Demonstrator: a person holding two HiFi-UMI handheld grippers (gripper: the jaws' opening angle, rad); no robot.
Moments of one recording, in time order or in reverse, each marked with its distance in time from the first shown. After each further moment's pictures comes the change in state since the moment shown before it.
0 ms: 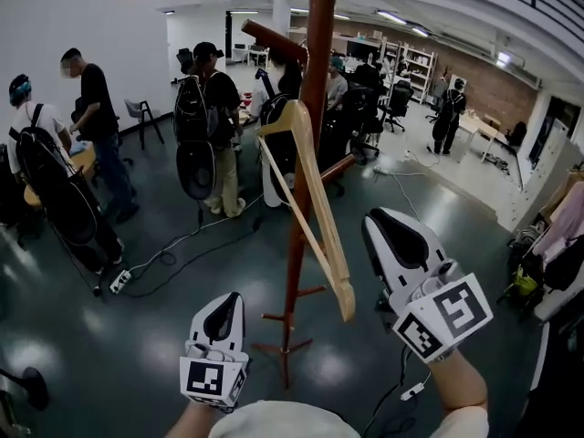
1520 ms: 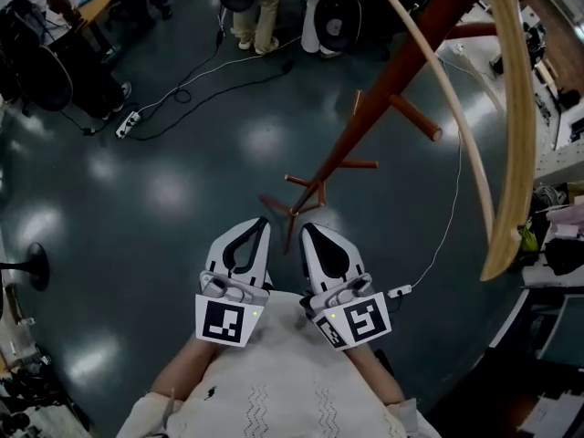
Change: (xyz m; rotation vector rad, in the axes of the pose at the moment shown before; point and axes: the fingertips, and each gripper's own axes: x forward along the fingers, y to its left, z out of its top) left arm -0.043 0.003 -0.128 -0.130 0.112 0.046; right arm -0.009 0.204 -0.277 0.402 0.233 0.139
